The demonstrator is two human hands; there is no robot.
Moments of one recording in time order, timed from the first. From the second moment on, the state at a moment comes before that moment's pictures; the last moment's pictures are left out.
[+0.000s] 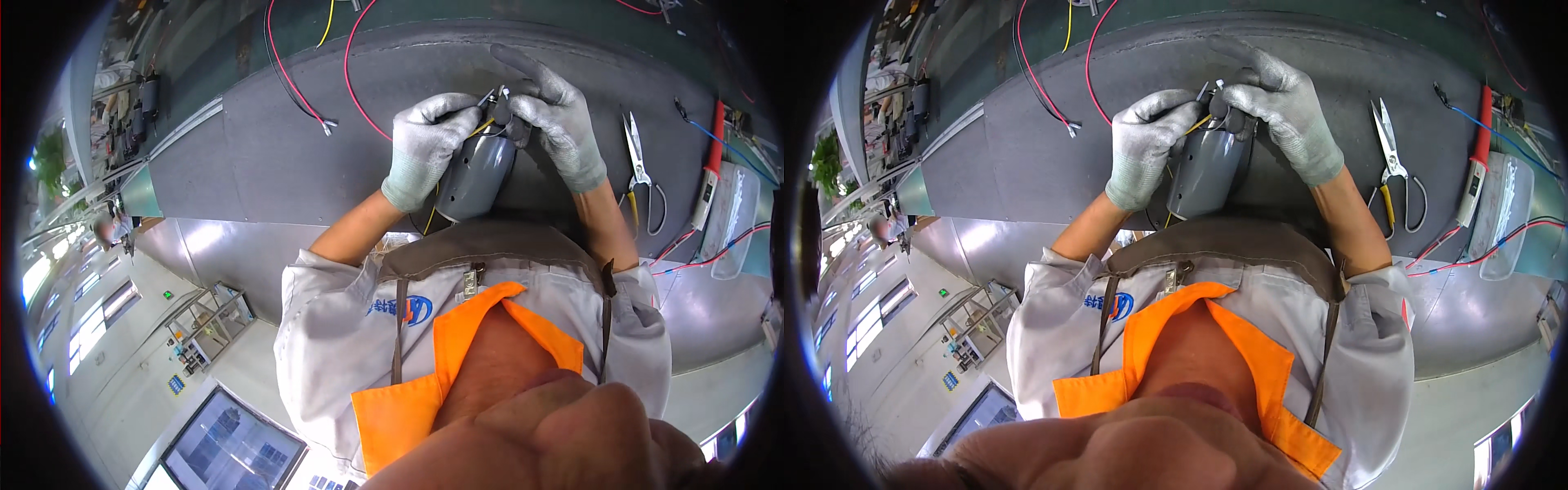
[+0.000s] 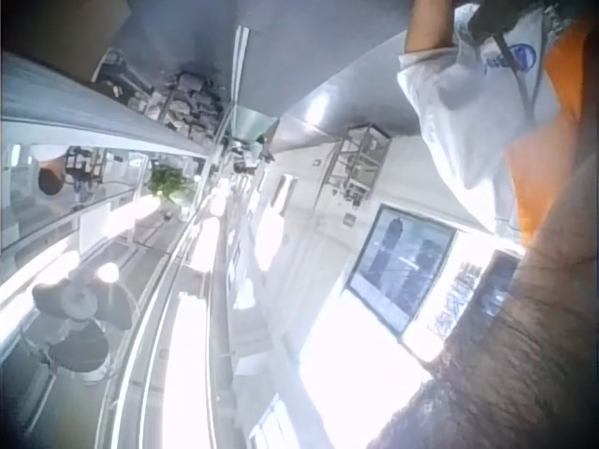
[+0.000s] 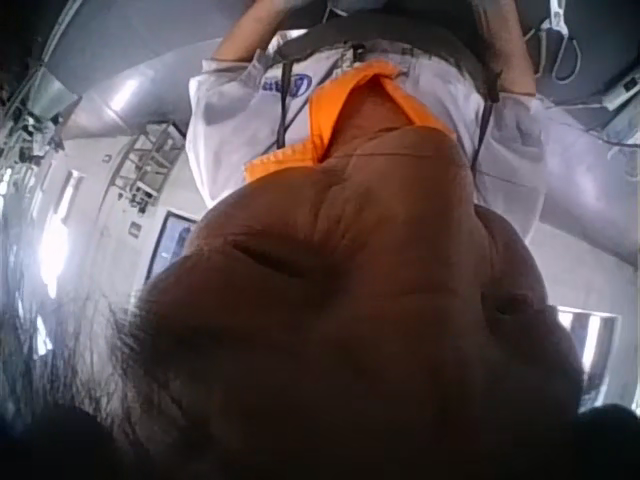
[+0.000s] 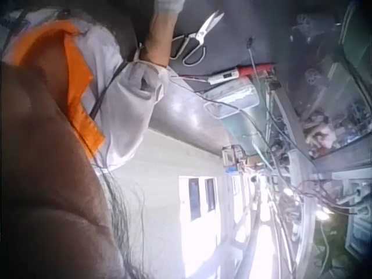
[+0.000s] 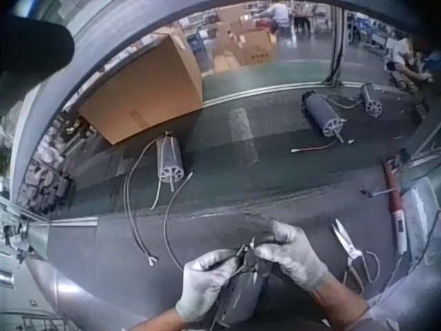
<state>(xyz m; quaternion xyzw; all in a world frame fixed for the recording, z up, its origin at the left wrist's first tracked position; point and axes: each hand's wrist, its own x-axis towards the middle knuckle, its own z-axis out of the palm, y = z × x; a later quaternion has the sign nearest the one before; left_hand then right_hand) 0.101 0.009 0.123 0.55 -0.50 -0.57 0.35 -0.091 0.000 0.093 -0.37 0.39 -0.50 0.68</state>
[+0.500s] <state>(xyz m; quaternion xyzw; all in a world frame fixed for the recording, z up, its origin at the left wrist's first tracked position) 0.086 0.004 0.112 0.54 -0.56 -0.52 0.35 -0.117 -0.020 0.104 -0.46 0.38 -0.36 0.72</state>
